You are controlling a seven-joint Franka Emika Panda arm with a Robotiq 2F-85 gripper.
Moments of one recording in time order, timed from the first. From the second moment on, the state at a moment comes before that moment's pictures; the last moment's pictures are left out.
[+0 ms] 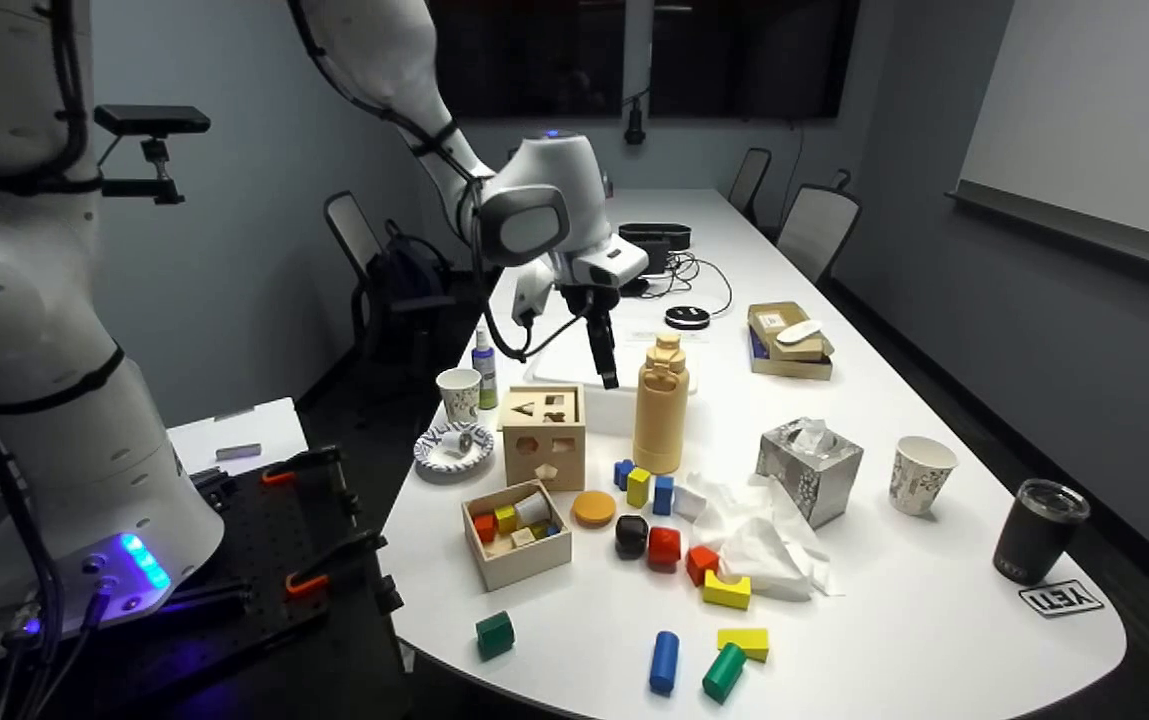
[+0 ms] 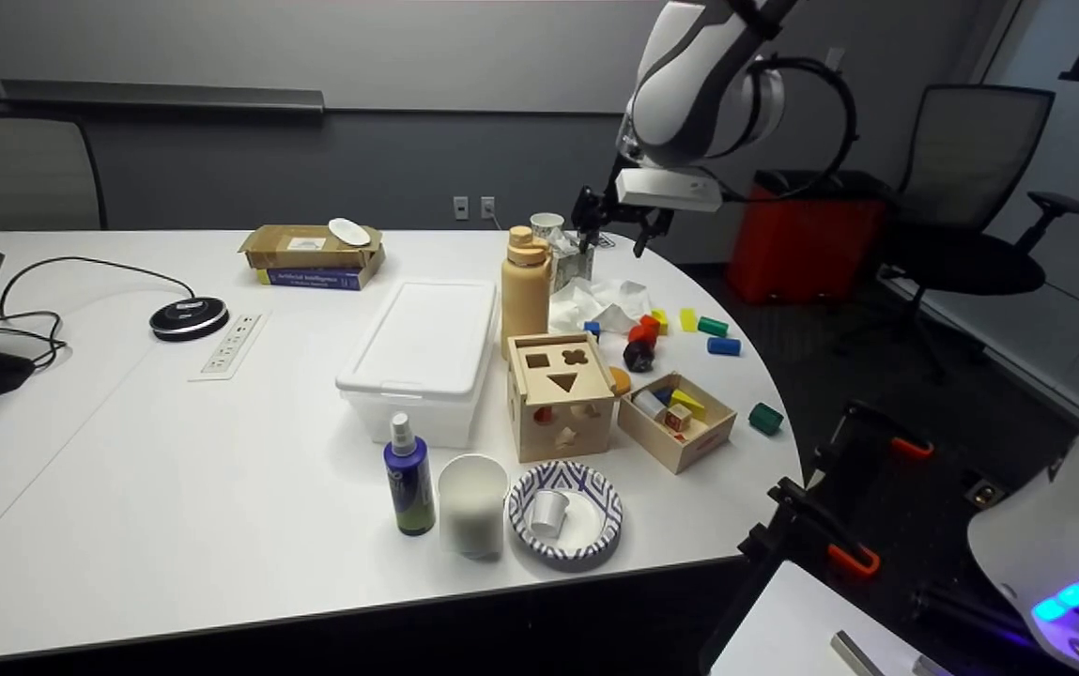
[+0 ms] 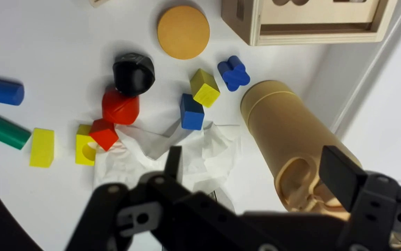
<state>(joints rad) -0.09 0.32 -0.04 -2.28 0.03 2.88 0.43</state>
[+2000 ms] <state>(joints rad) 0.16 0.92 -0.21 -1.93 0.14 3.02 0.43</state>
